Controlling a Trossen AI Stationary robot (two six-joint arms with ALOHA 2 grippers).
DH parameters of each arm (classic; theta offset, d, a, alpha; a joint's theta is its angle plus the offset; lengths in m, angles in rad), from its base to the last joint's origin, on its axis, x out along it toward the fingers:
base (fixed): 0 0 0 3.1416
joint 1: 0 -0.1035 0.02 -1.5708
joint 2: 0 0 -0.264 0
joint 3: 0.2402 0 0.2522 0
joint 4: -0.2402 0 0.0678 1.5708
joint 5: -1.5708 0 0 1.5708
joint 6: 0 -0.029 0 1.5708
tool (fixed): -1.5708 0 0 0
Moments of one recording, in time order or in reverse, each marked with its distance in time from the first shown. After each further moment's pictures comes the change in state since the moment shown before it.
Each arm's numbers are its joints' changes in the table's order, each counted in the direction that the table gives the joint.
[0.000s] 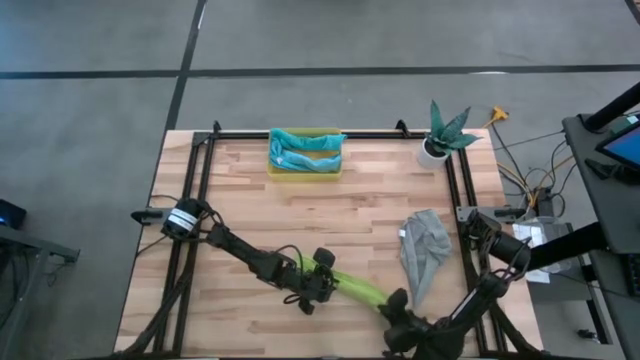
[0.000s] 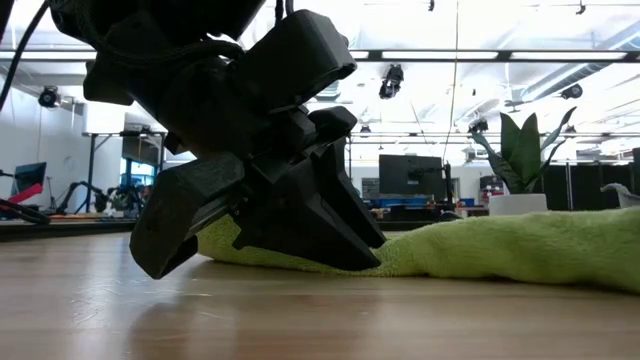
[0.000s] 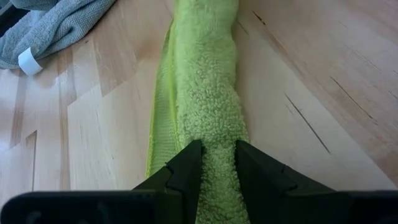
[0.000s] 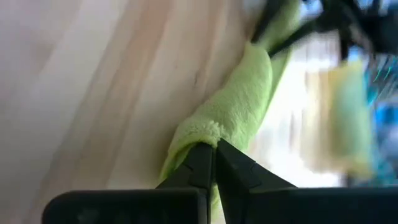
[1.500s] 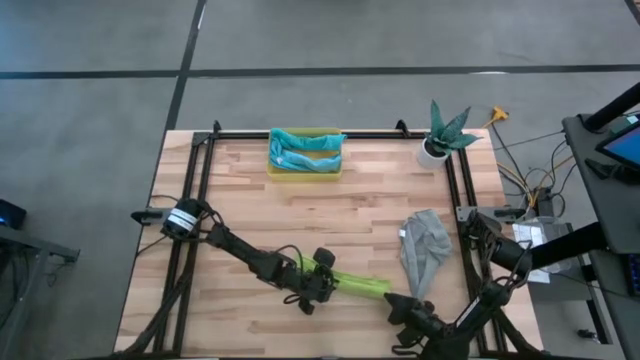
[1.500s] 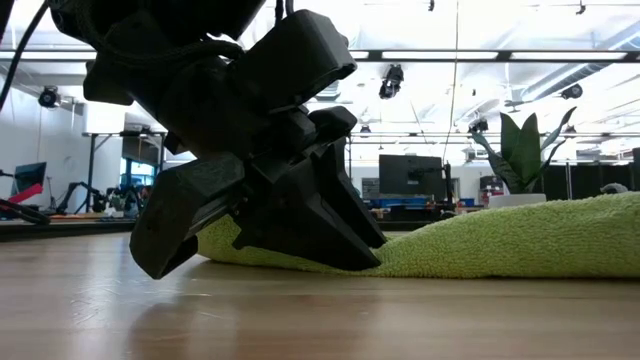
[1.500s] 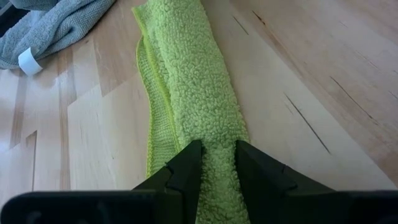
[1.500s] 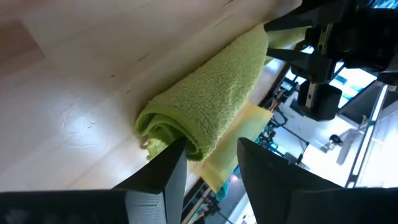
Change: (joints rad) left arm 0.000 0.000 0.002 0.000 -0.001 -0.001; right arm -0.049 -0.048 0.000 -0.303 0.131 0.543
